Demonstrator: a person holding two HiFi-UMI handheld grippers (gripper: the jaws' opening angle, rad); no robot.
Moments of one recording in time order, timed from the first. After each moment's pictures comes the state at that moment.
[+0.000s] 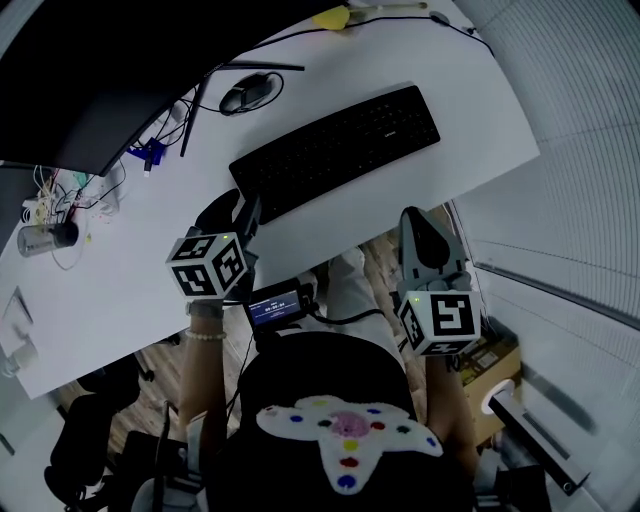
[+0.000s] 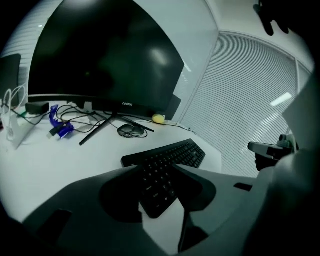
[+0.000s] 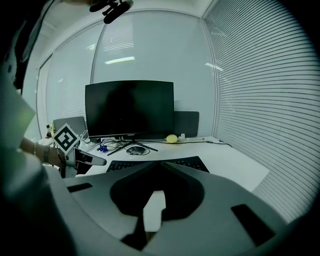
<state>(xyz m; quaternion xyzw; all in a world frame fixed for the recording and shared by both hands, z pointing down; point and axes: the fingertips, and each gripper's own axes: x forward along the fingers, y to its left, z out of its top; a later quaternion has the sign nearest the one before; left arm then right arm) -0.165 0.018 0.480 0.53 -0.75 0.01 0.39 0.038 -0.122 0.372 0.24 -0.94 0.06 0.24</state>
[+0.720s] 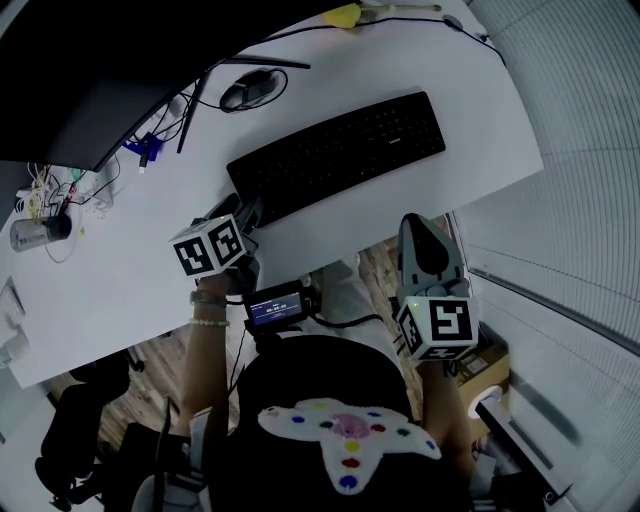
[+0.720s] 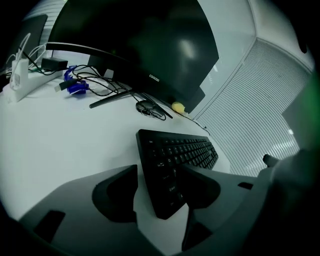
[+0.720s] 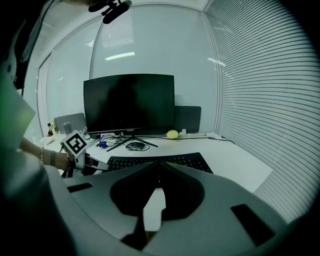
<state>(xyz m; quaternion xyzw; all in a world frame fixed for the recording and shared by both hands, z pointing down) -0.173 0.016 0.547 0.45 -0.74 -0.05 0.49 0.033 -0.136 0.392 0.22 -0.94 0.07 0.26</state>
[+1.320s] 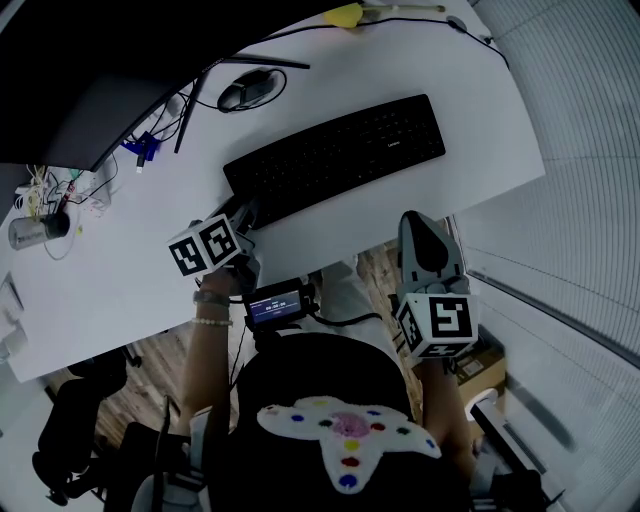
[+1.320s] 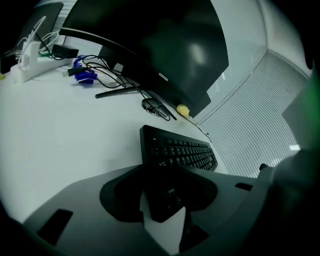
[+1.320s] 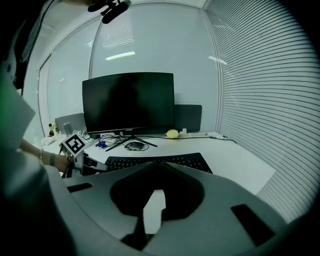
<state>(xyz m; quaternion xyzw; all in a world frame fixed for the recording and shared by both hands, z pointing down) -0.173 0.015 0.551 0.43 -0.74 -0.10 0.51 0.028 -0.148 0.394 0.21 -0.94 0.07 0.27</state>
